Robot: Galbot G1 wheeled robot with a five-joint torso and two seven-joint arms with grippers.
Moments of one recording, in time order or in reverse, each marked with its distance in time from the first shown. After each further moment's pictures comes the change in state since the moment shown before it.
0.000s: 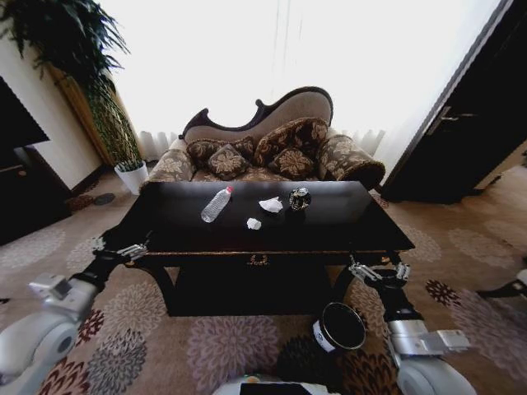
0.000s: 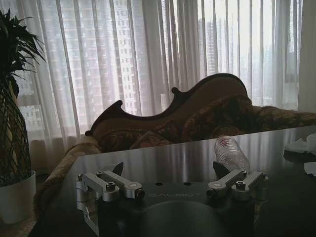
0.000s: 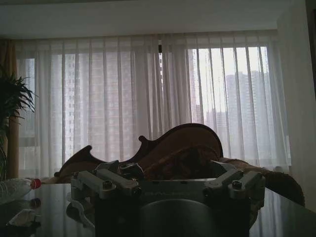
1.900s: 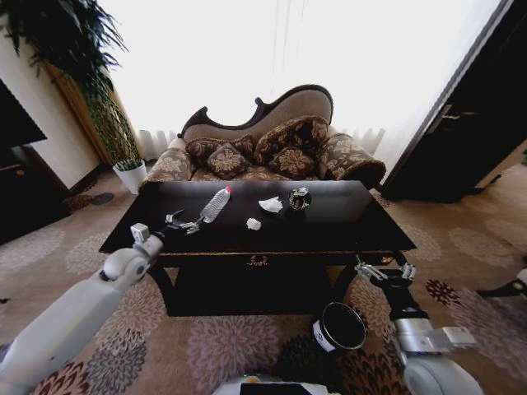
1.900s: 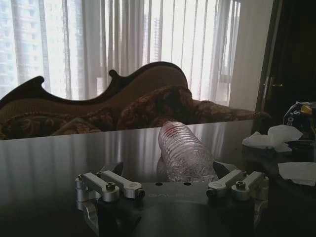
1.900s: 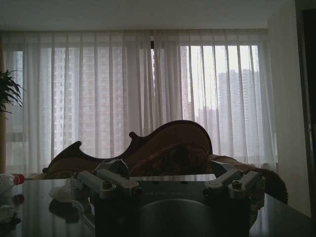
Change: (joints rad) left arm -0.934 0.054 0.900 0.491 -0.051 -0.004 0.106; right arm -0.002 -0.007 0.062 -0.022 0.039 -0.021 -0.004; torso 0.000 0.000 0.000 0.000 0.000
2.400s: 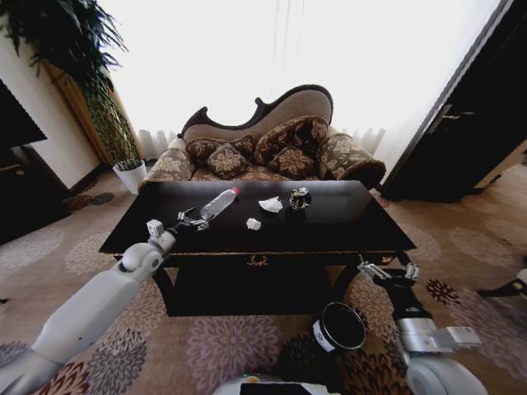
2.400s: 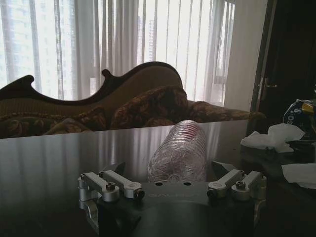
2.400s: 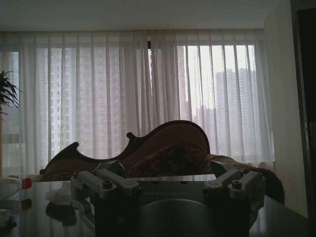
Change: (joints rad) left arm -0.103 -0.055 0.098 0.085 0.020 -0.020 0.013; right arm -0.003 0.004 0.015 0.010 0.015 -0.011 0.002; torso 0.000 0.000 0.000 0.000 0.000
